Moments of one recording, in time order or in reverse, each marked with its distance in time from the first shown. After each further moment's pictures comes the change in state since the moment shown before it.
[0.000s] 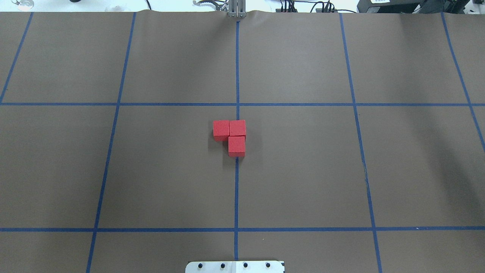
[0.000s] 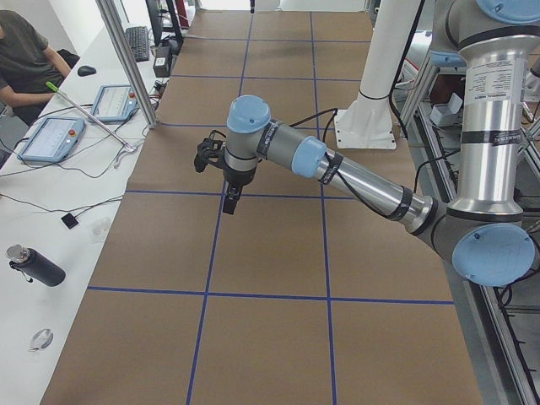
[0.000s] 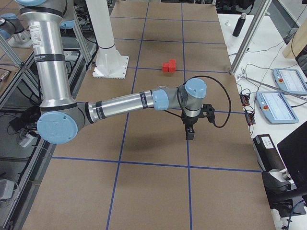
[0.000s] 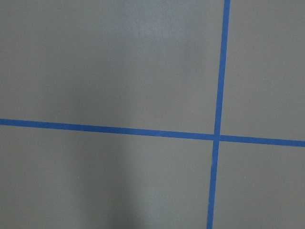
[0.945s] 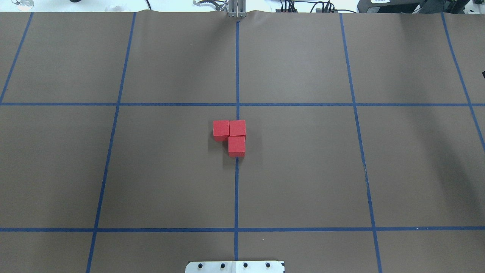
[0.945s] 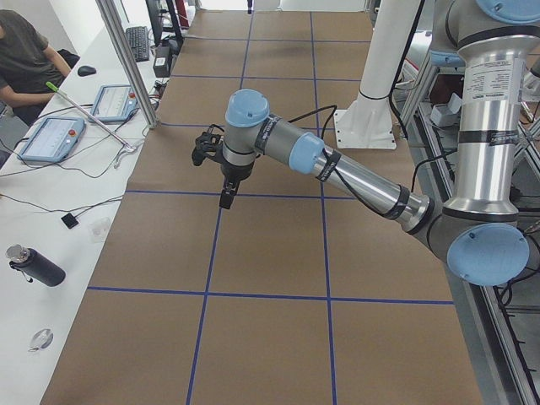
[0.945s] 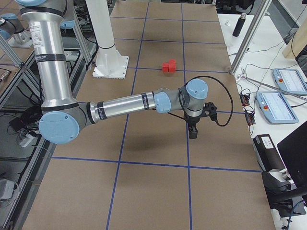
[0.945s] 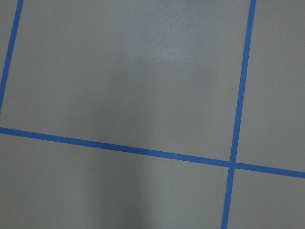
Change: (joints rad) left arm 0.001 -0.020 -0.005 -0.006 0.001 -0.001; right arm 0.000 0.016 -0.031 0.053 0.034 -0.001
